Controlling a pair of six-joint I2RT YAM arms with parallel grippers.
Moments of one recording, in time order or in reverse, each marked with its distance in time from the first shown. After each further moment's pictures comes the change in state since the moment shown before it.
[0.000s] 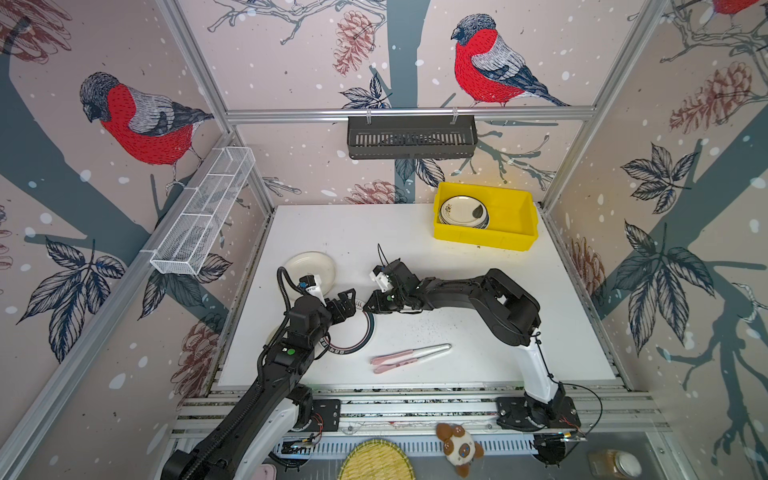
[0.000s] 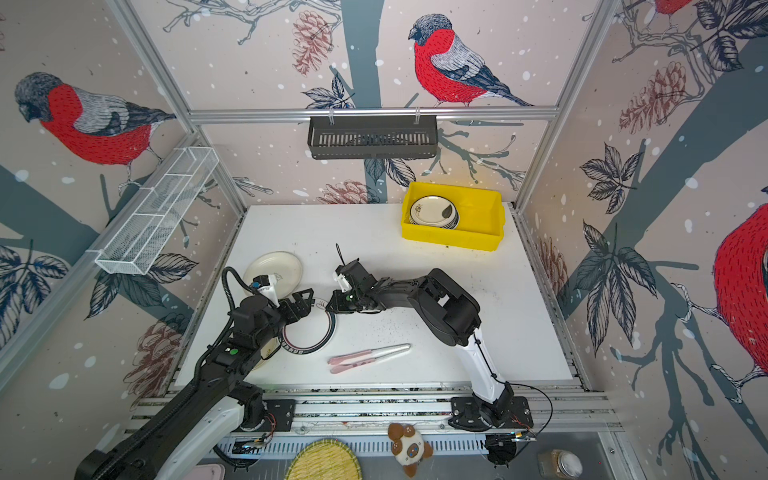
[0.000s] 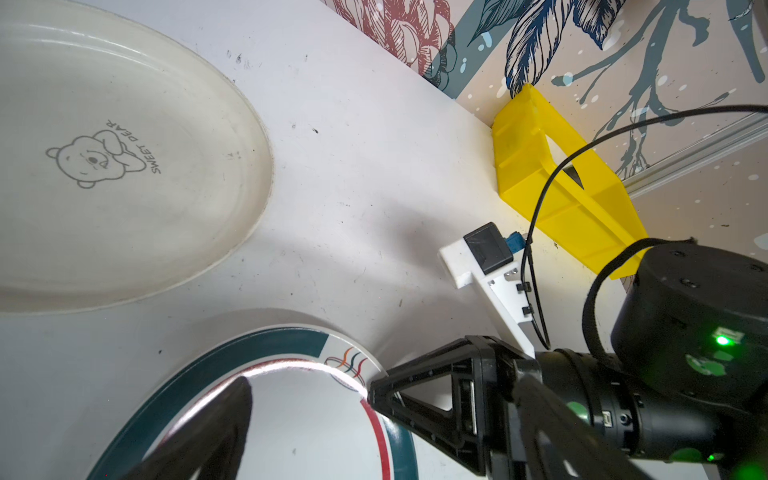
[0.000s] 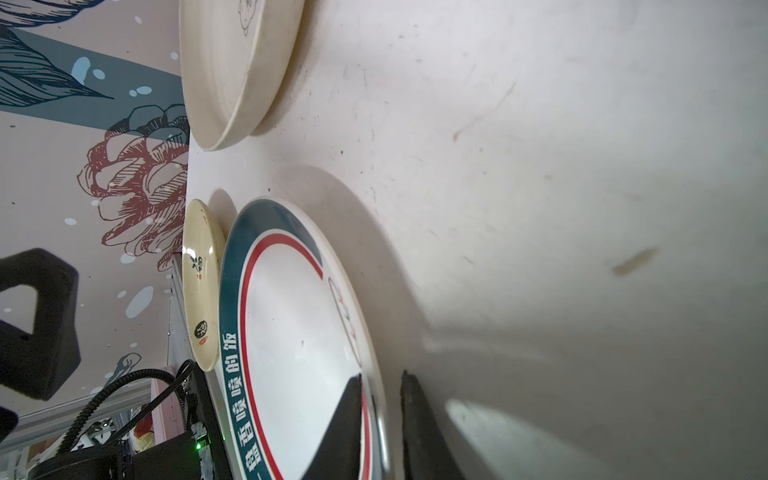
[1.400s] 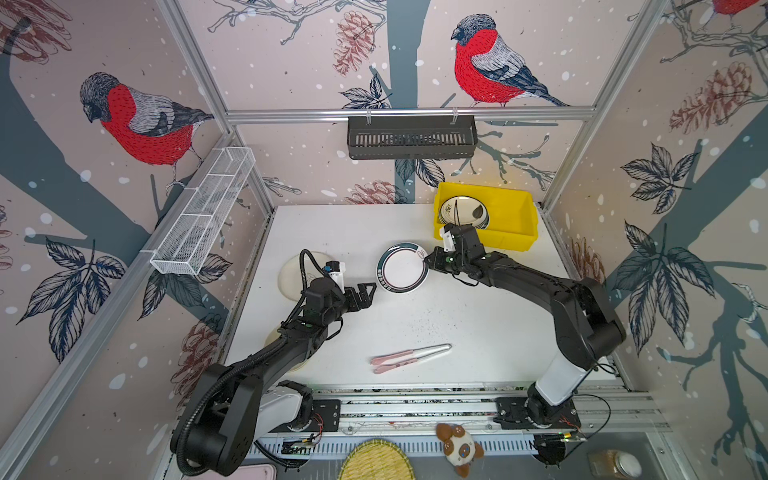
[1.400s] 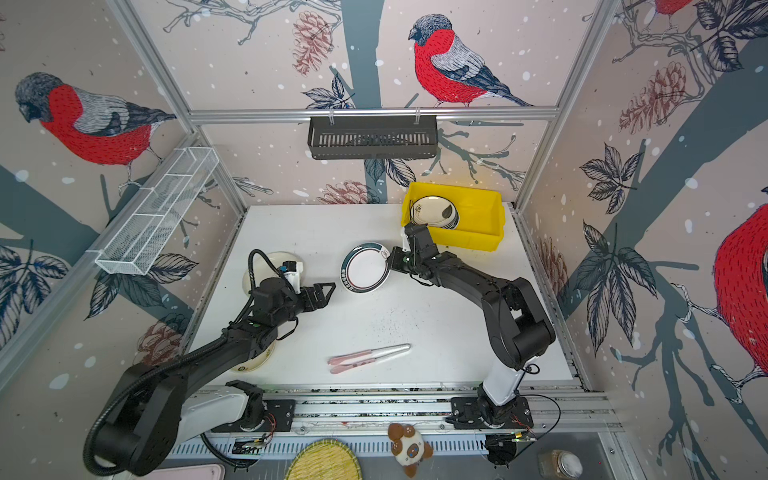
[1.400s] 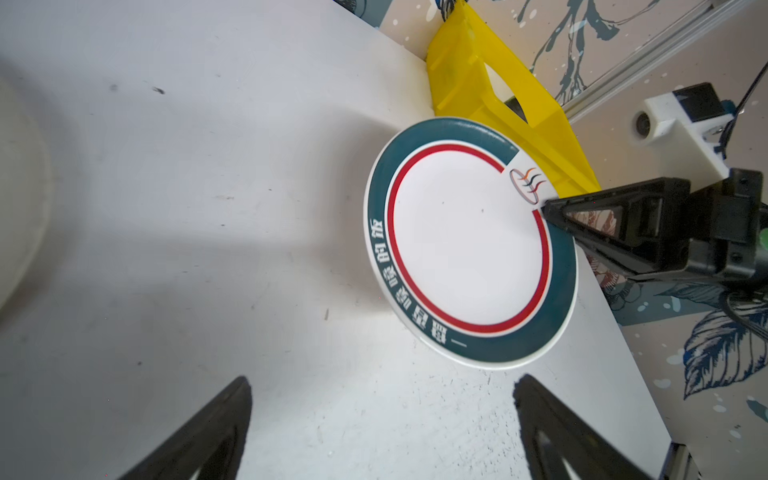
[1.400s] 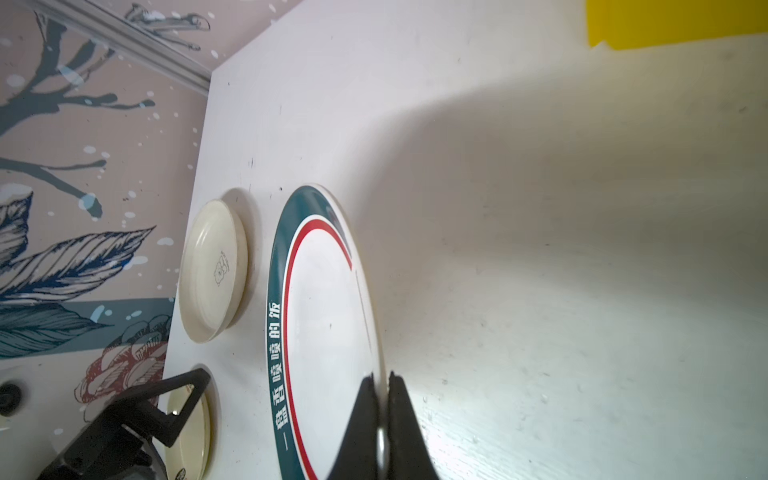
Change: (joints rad) left arm -0.030 0.465 0.112 0.343 0.267 0.076; right arm -0.389 -0.480 -0.202 -0.176 0.218 -0.068
